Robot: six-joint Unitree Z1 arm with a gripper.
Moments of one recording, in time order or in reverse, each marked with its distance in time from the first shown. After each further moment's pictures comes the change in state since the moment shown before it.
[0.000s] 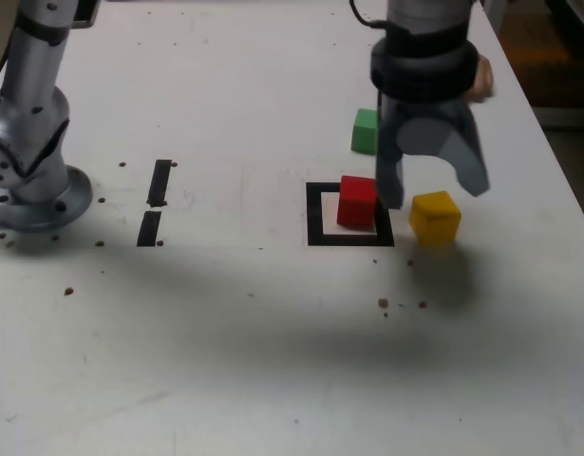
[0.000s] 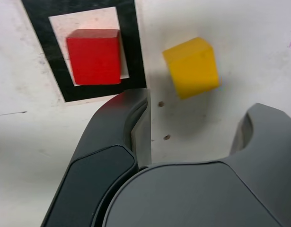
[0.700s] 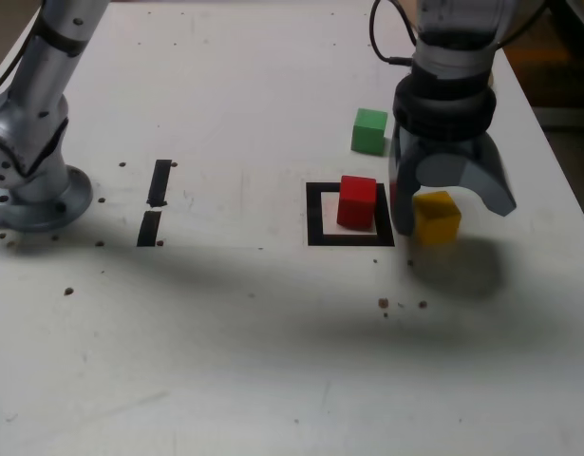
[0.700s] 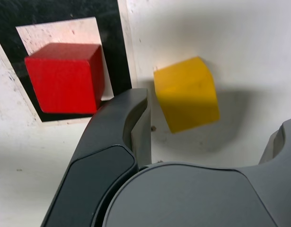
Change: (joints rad) arm 0.025 0.118 -0.035 -0.025 -0.015 0.000
